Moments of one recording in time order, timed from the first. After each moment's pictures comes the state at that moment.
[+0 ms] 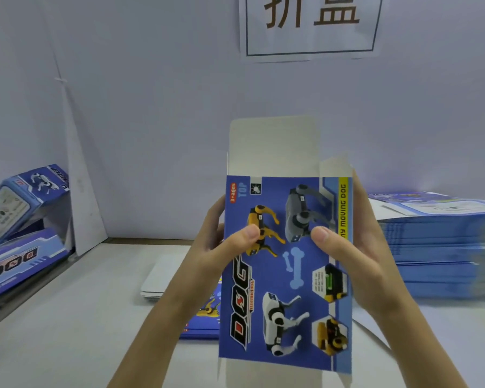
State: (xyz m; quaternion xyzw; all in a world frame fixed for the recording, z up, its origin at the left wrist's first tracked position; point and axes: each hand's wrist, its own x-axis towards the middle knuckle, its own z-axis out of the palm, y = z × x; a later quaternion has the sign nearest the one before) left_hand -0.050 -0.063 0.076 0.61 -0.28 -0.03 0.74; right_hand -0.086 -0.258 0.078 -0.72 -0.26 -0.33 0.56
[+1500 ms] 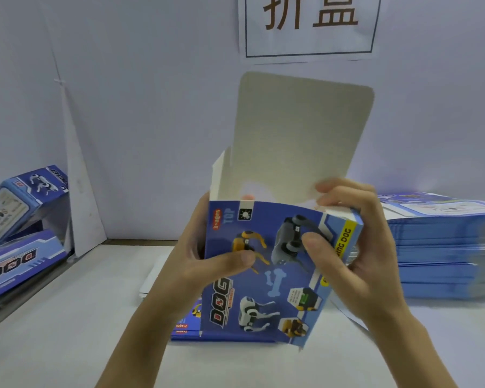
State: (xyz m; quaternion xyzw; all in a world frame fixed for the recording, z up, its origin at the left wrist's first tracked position) left_hand -0.055 -0.046 0.079 0.62 -0.34 0.02 0.71; right_hand -0.087 -0.250 0.082 -0.70 -0.30 -0.49 0.42
